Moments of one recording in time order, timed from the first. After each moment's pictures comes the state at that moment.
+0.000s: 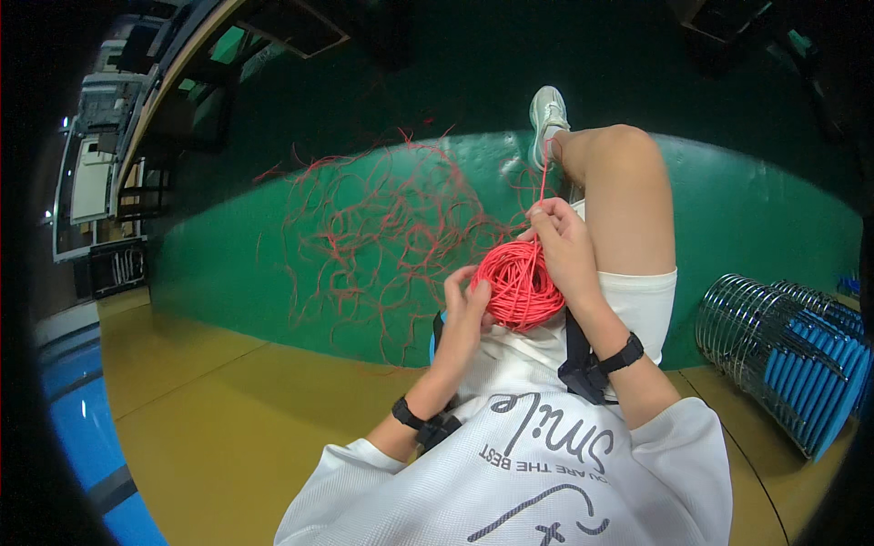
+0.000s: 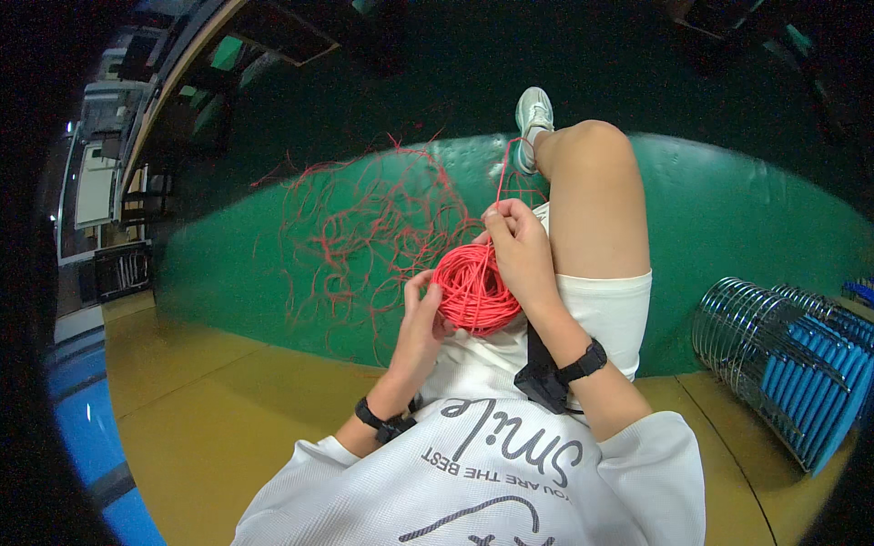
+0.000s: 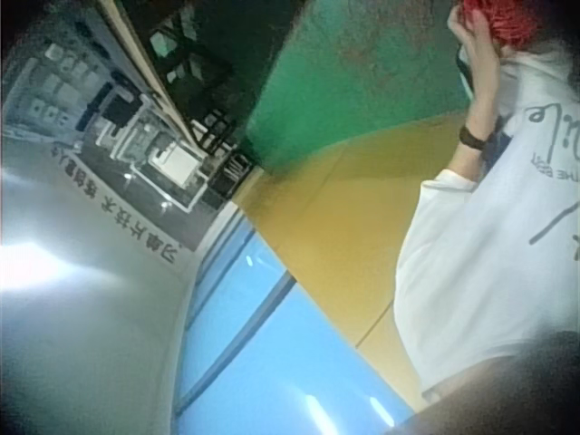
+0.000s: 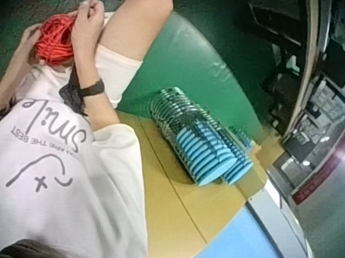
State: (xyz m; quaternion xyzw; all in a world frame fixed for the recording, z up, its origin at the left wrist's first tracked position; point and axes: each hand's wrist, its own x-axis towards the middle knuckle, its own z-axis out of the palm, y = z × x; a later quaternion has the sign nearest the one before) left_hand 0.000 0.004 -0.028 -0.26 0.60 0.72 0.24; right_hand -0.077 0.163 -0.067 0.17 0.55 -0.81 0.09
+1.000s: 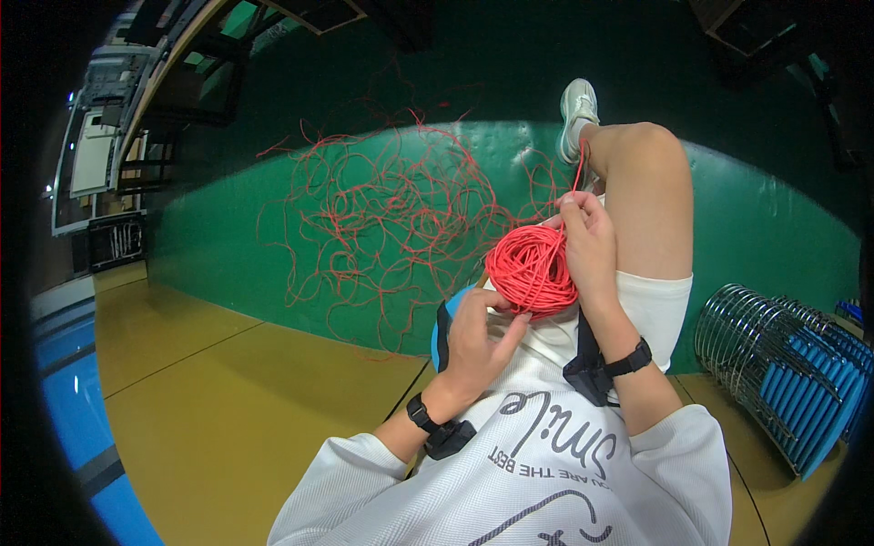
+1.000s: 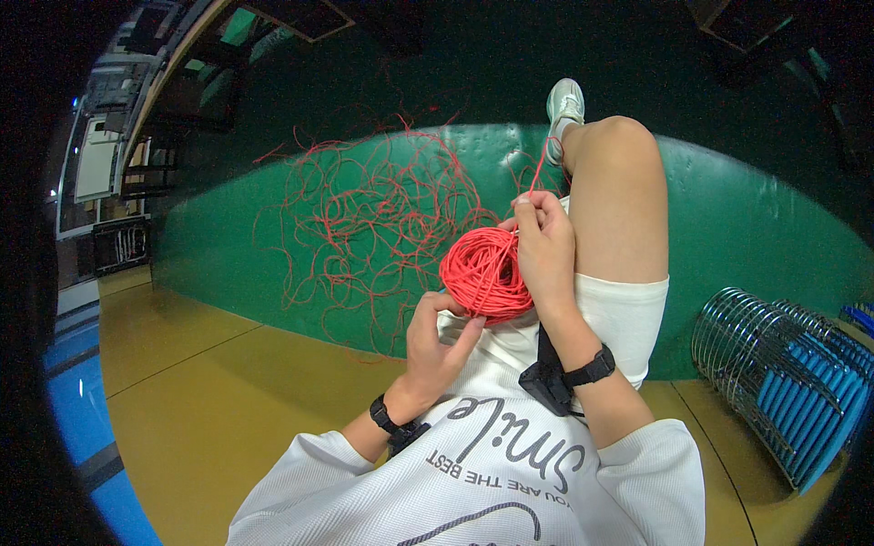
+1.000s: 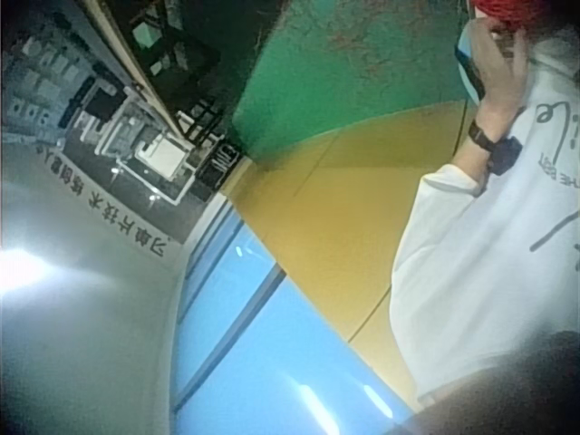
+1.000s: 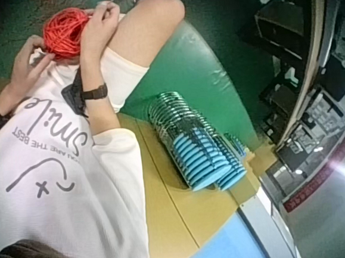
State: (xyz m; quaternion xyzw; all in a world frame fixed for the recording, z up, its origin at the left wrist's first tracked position) left_hand 0.027 0.004 -0.032 0.04 0.87 0.49 -0.01; right_hand -0.077 0.159 -0.072 0.20 0.57 -0.80 0.06
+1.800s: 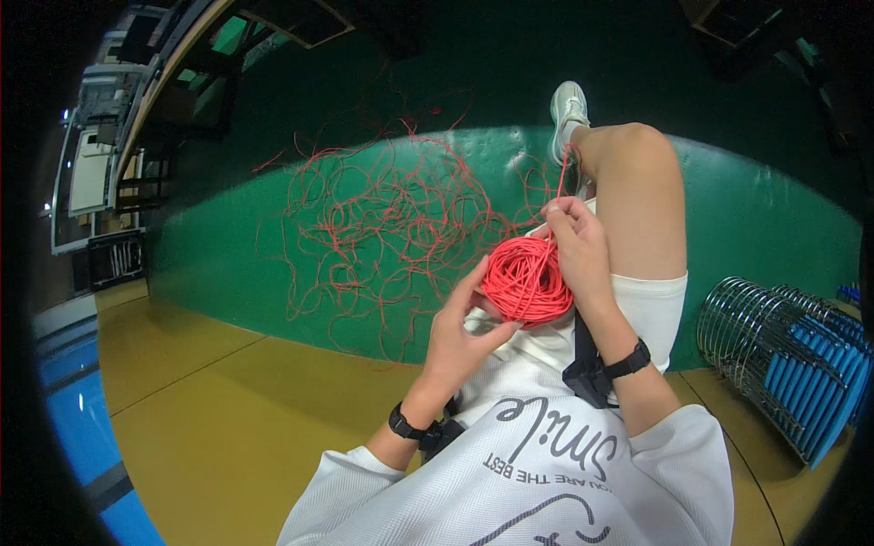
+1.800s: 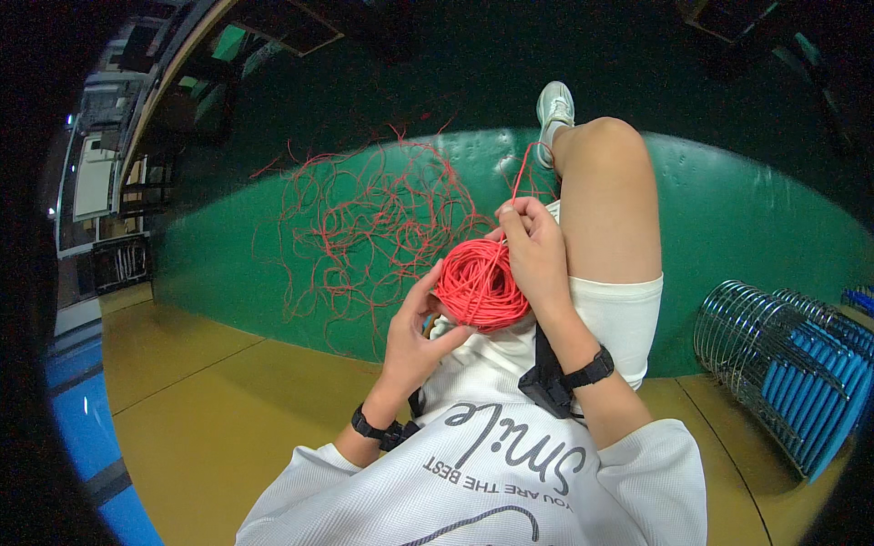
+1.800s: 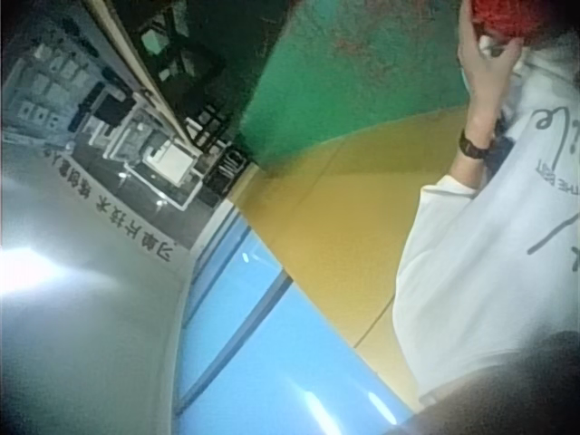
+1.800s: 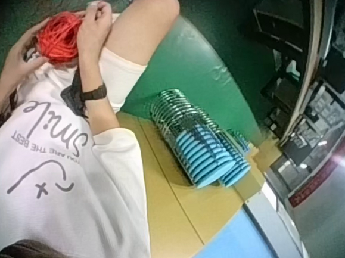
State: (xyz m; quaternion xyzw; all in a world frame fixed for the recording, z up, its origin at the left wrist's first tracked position) left_hand 0.006 -0.014 -0.017 -0.05 0.80 0.57 0.17; right_hand -0.076 0.160 -0.067 0.18 0.54 -0.82 0.08
